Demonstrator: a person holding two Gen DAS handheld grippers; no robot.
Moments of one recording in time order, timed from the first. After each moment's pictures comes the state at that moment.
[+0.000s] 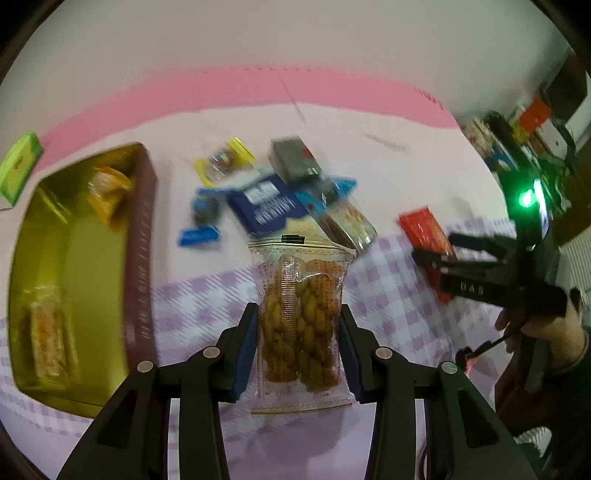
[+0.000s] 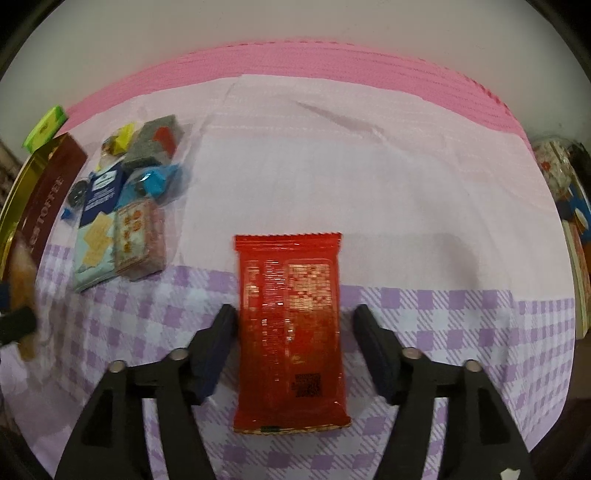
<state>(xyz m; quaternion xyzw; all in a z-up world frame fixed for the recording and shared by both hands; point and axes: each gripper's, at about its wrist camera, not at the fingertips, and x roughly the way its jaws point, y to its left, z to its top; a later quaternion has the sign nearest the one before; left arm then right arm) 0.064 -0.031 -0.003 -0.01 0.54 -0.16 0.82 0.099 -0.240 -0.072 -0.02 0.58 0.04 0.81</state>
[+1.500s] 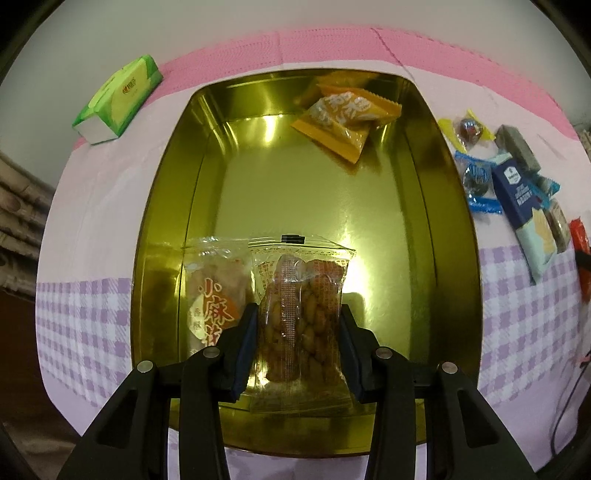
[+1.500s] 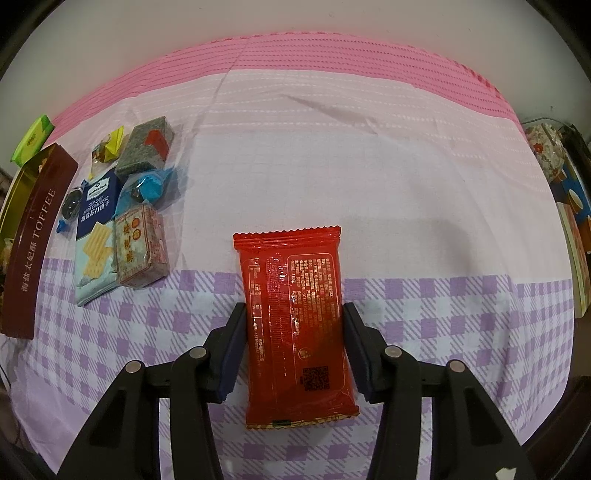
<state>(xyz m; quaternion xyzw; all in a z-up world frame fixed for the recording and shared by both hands) 0.096 0.123 -0.055 0.05 0.61 0.01 0.79 0.102 -0.231 -0.068 -0.01 0.60 0.02 0.80</state>
